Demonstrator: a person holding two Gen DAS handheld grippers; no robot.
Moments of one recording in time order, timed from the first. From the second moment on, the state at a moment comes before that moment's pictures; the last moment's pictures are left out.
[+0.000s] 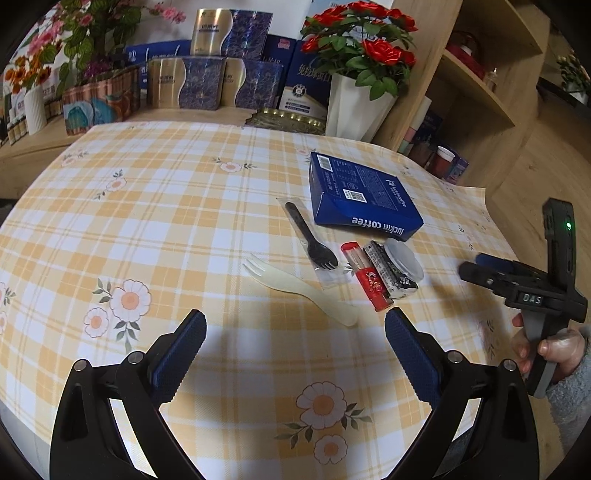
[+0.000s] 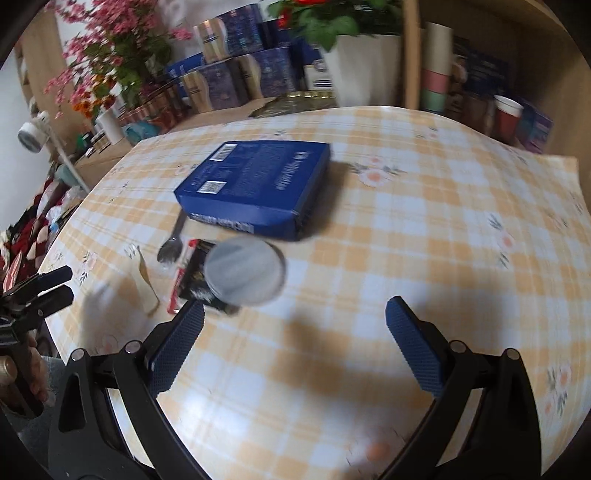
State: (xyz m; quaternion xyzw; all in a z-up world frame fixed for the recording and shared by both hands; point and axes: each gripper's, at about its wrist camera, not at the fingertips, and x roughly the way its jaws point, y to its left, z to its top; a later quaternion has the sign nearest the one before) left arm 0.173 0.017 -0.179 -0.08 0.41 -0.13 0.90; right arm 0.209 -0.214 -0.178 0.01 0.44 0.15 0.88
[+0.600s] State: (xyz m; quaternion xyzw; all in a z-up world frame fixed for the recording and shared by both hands) left arm 0.191 0.005 -0.193 -0.09 0.44 -0.14 0.88; right arm 0.252 -0.180 -0.214 0.03 0.48 0.19 0.85
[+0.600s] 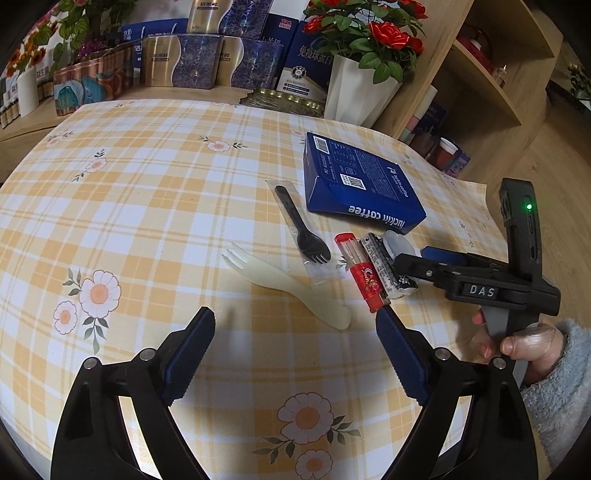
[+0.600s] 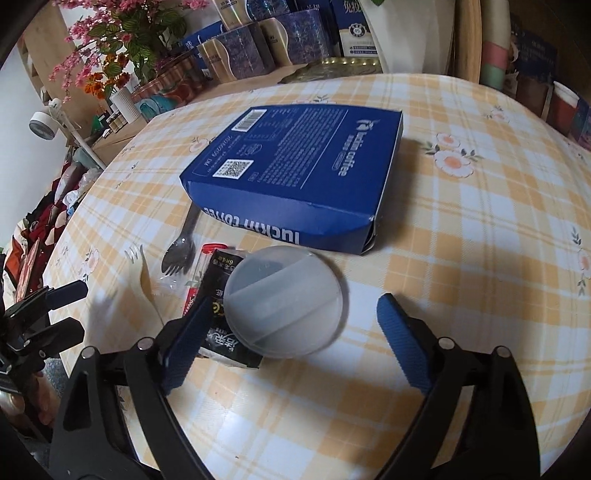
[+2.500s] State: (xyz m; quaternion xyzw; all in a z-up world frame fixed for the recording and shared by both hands) left arm 0.242 -0.019 -0.211 -0.06 0.45 -0.07 0.89; right arm 0.220 -0.225 -0.200 0.13 0.38 0.18 0.90
